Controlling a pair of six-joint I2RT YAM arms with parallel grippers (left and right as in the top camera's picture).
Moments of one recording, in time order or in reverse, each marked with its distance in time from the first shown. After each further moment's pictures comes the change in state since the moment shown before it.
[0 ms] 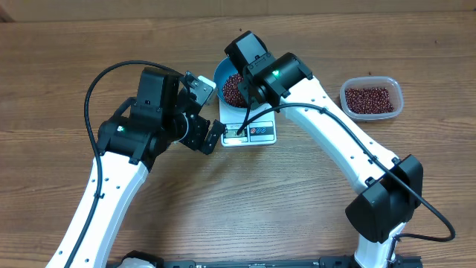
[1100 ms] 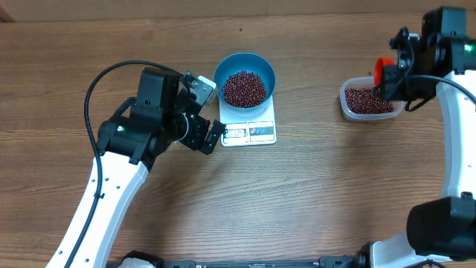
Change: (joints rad) left arm 0.000 0.000 0.000 0.000 0.000 0.000; right arm -0.776 -0.240 -0.116 -0.243 -0.470 -0.201
